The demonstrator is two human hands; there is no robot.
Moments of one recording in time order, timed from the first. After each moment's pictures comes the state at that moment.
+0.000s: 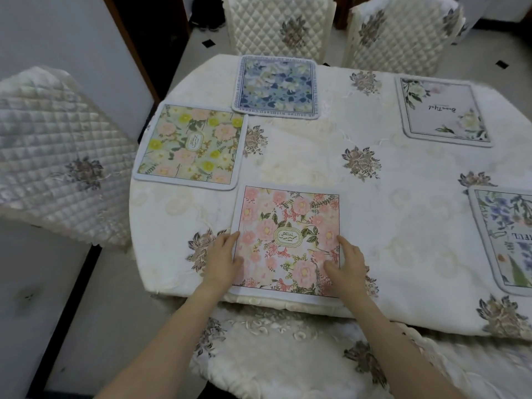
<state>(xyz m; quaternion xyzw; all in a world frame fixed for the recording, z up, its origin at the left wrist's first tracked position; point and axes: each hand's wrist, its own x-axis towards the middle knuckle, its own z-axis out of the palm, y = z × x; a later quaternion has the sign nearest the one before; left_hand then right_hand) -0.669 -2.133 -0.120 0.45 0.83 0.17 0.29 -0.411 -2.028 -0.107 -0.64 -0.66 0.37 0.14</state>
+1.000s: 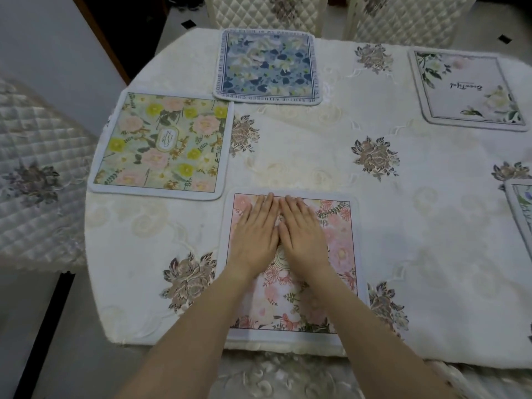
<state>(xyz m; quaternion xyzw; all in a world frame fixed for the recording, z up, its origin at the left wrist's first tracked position) -0.658 -2.004 -0.184 0.66 0.74 0.07 0.12 -0.531 -1.954 -0.178 -0.46 -0.87 0.18 0.08</state>
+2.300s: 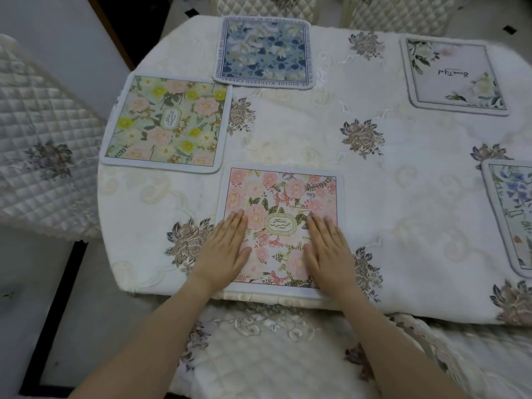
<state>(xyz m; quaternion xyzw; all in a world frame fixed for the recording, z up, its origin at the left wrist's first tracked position) -0.665 -2.123 -0.168 0.68 0.72 0.00 0.15 -0.415 -2.022 -0.163 -0.47 -0.87 0.16 -0.01</state>
